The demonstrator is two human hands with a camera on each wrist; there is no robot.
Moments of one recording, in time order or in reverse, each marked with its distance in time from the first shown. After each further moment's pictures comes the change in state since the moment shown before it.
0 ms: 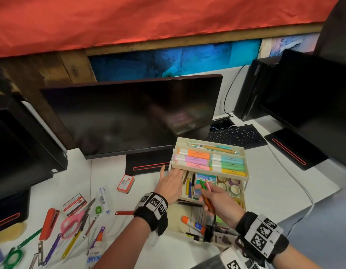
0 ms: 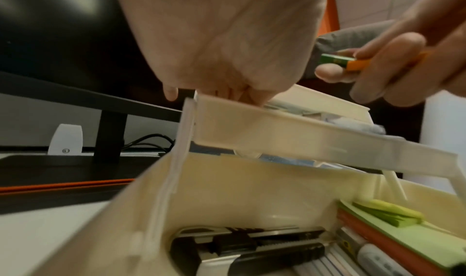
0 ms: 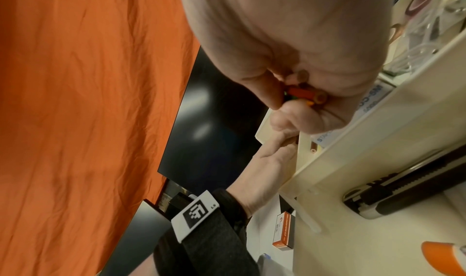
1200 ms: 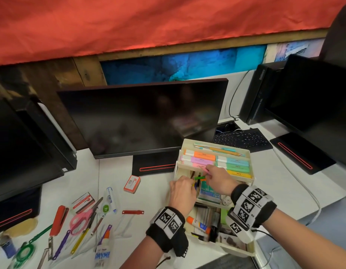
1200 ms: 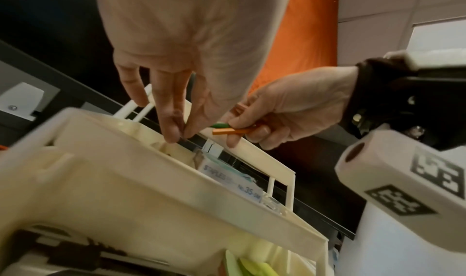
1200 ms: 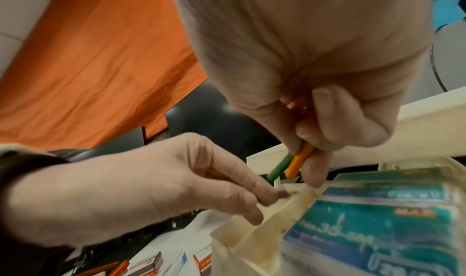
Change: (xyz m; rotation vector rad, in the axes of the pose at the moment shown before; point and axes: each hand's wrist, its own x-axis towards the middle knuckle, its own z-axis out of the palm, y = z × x) left_hand -0.022 0.043 0.000 -0.218 0.218 -0.225; right_hand 0.036 -0.047 -0.002 -1.092 0.159 -0.215
